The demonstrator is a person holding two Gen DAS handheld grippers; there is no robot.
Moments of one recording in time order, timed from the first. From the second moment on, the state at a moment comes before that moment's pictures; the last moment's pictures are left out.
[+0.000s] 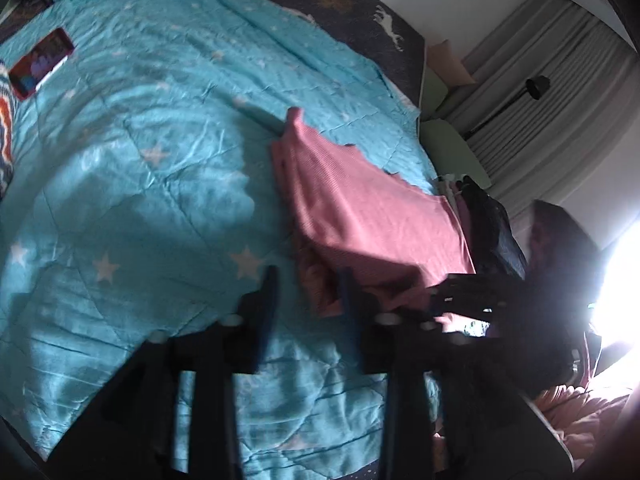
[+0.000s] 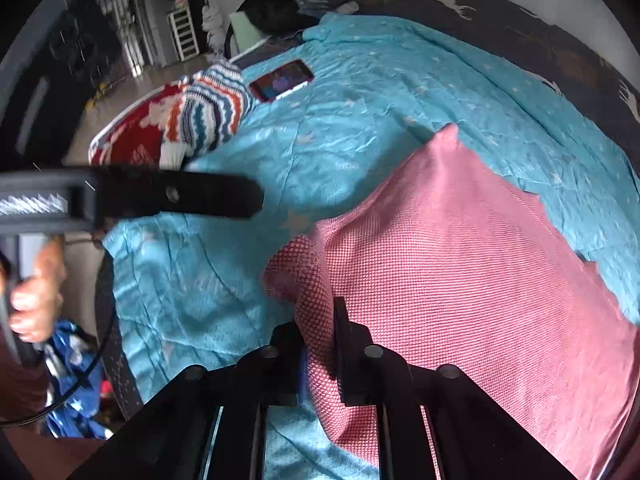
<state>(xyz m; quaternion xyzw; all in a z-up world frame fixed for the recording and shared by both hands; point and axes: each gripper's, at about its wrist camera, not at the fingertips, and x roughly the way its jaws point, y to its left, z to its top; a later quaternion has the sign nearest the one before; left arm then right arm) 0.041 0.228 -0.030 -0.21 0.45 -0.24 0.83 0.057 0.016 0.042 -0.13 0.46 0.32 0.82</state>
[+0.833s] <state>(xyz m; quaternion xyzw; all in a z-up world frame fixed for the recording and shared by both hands) 0.175 0.189 -0.076 -0.32 0.58 -0.28 0.70 0.062 -0.044 0.077 0.00 0.45 0.31 0.84</state>
